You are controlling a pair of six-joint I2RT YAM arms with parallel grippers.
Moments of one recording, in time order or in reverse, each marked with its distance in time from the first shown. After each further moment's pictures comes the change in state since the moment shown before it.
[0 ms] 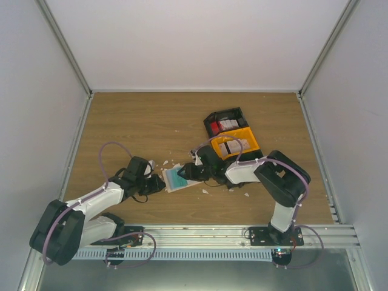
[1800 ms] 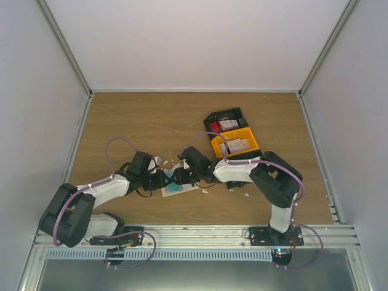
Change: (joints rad) left arm 0.000 0.159 0.071 0.099 0.089 0.022; right arm 0.119 0.049 0.218 -0.336 0.132 -0.174
